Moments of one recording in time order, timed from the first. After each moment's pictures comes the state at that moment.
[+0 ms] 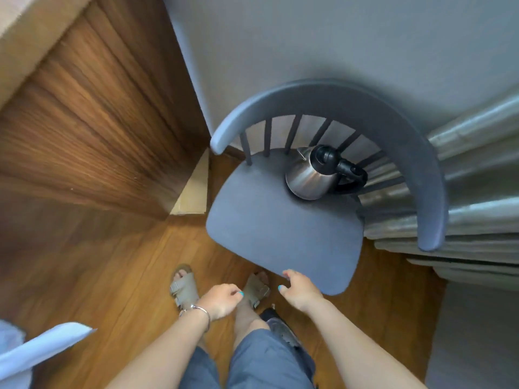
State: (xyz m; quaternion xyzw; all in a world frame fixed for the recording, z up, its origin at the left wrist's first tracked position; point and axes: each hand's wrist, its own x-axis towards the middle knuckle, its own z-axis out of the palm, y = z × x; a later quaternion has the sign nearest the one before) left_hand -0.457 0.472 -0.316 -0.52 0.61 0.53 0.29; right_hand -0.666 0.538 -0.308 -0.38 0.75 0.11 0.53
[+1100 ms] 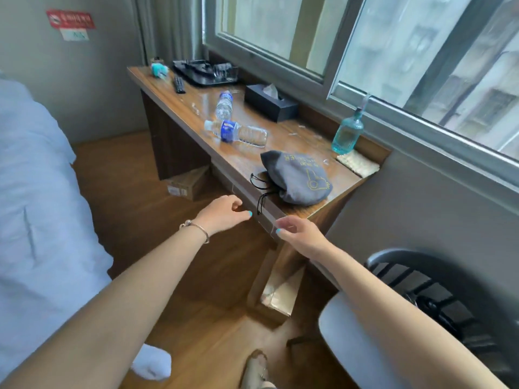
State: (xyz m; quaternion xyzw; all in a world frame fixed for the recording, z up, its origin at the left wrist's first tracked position) left_hand -0.063 0.317 0.023 -0.66 0.66 0.32 -0.18; right_hand -0.288 0.343 0.031 -0.70 0.60 -0.18 0.35
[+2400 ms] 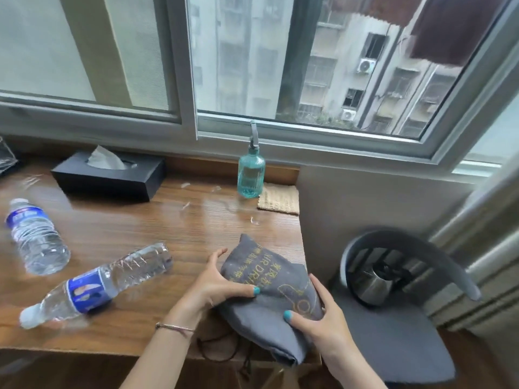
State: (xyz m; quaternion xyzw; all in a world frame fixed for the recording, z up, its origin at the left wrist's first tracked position) left_hand -0.146 0.033 0.027 -0.36 0.63 0.67 -0.12; right_hand -0.270 0.236 0.008 -0.19 0.69 -0.61 0.32
